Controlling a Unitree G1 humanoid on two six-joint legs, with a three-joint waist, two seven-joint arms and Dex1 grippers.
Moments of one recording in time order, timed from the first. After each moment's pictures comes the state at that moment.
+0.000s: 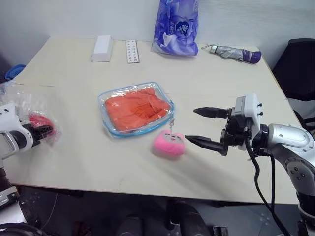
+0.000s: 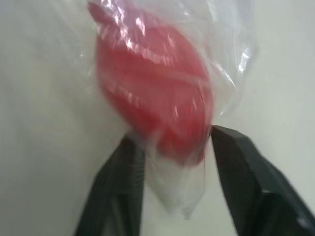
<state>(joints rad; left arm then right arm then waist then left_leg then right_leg) -0.49 0.82 0.65 0.13 -0.40 1.36 -0.23 -0.36 -0.79 -0.12 -0.51 0.76 0.63 0.85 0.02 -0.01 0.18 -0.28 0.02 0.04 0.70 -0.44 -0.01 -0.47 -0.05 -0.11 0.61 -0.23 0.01</state>
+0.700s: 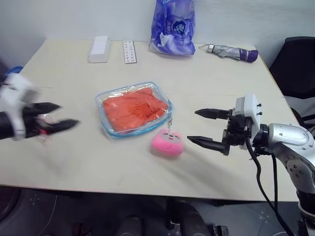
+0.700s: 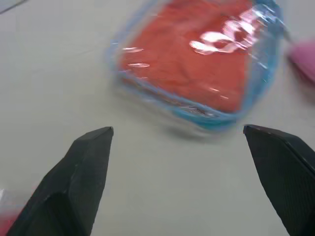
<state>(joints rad) -0.35 1.18 0.23 -0.40 -0.53 0.91 -0.91 -0.33 -0.79 -0.13 -0.50 0.73 0.64 0.88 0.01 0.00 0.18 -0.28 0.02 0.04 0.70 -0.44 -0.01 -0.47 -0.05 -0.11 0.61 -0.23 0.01</state>
